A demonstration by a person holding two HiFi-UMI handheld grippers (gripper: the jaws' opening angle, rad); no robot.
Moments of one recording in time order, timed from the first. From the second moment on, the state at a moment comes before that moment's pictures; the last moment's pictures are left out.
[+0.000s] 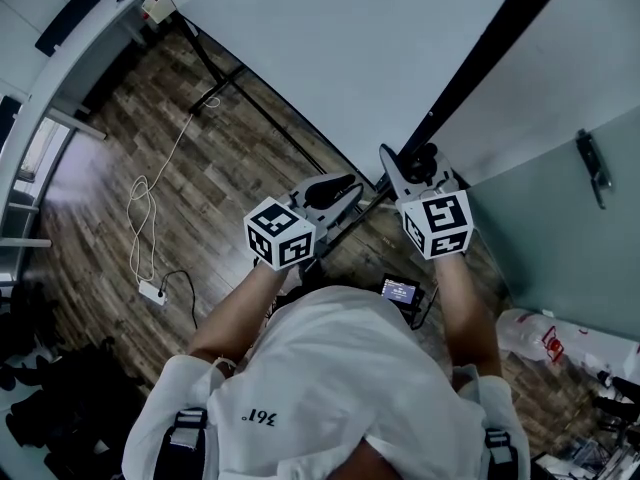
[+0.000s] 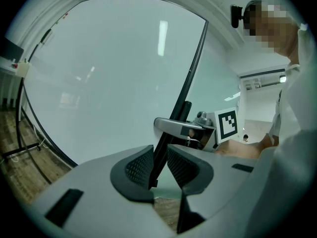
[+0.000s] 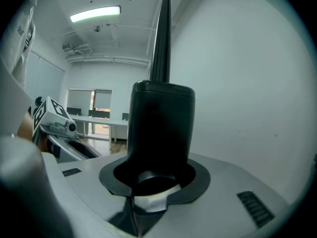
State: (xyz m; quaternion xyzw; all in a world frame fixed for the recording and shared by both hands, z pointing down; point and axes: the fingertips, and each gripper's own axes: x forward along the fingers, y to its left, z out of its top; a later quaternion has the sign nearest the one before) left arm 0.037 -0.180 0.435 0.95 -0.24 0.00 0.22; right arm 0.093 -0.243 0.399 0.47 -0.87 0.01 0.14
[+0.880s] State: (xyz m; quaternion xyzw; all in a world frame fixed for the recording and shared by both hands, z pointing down) left arm 0.028 -0.194 0.438 0.94 -0.26 0.01 0.22; right arm 0.115 -0.275 0.399 0.44 -0.88 0.01 0.18
